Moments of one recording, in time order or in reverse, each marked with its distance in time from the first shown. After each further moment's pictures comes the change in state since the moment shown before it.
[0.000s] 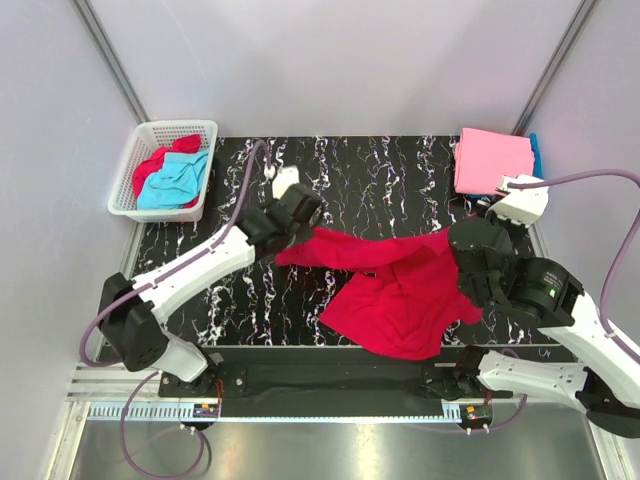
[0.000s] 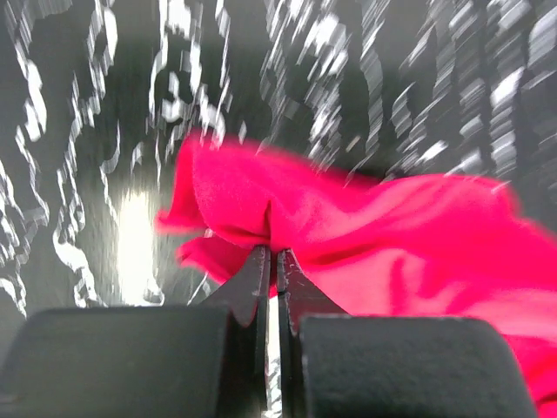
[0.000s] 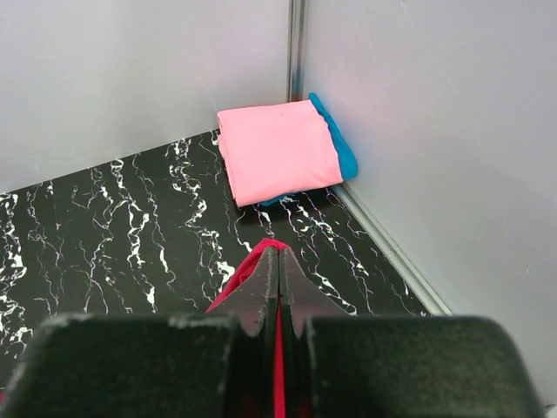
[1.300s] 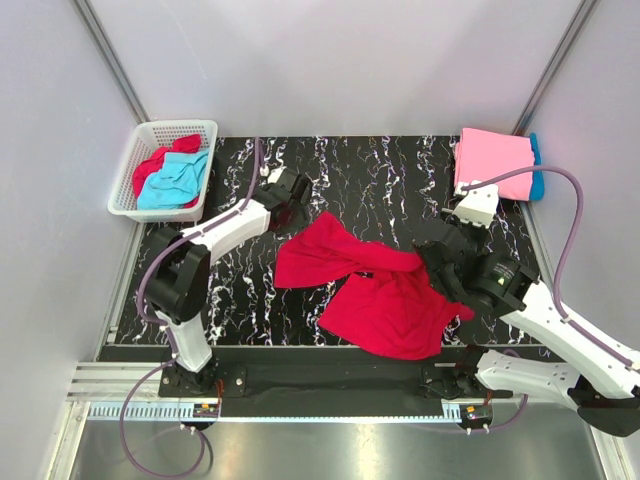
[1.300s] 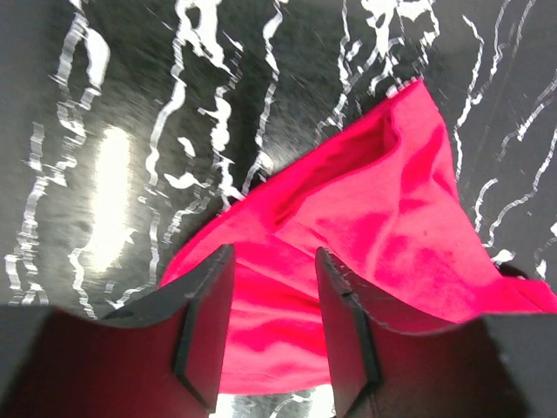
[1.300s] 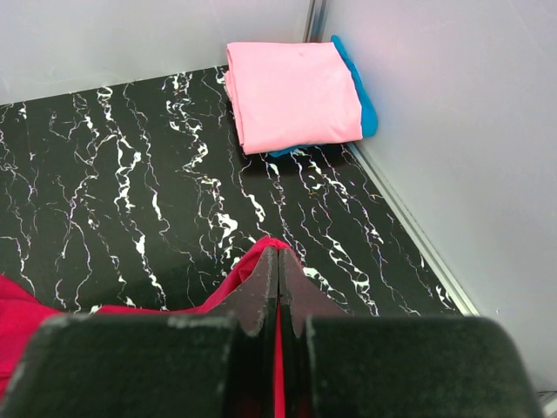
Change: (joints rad) left arm 0.246 0.317 0.067 0.158 0.206 0.020; right arm -0.066 0.058 -0.175 0.044 -0.136 0.079
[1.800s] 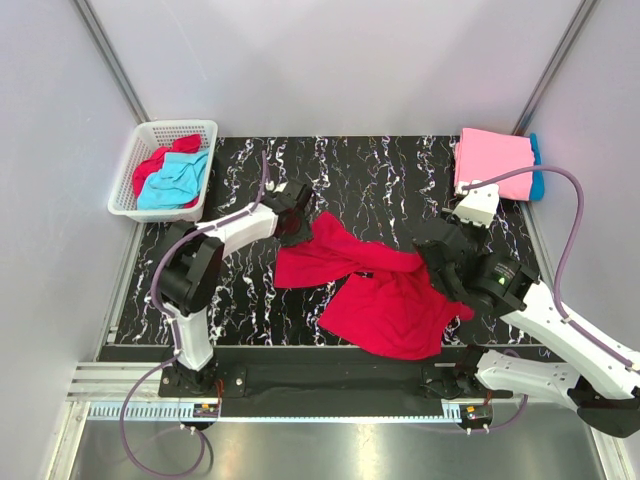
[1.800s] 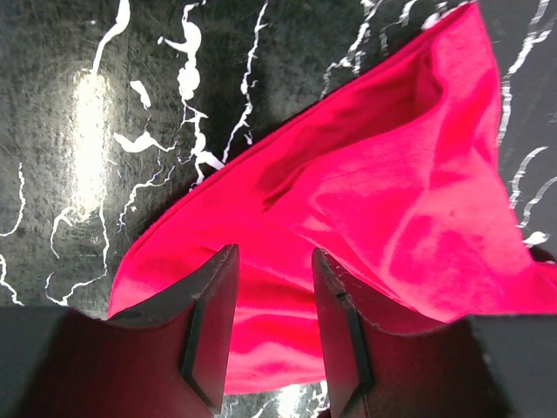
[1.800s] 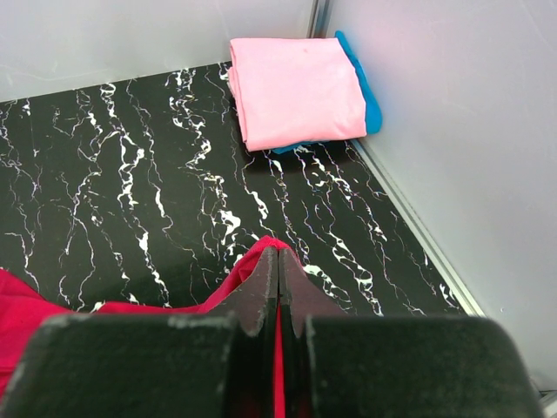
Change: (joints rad) left arm -0.006 0.079 -0.031 0.013 0.101 -0.067; right arm -0.008 -0.001 0.000 0.000 -0.019 0.003
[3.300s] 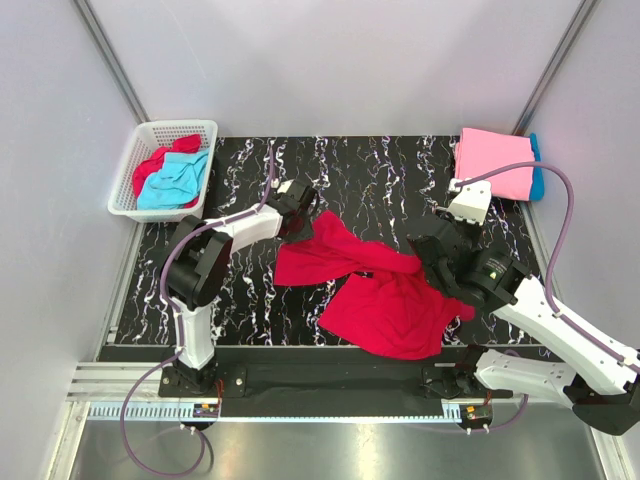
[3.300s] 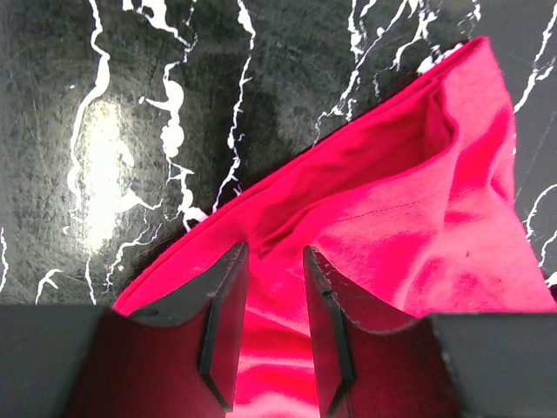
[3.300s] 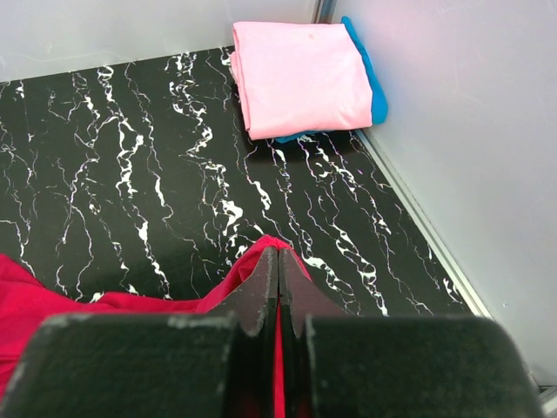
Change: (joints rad) left arm 0.000 0.066 0.003 0.106 -0.045 0.053; right arm -0.024 0.035 -0.002 0.000 -0.039 0.011
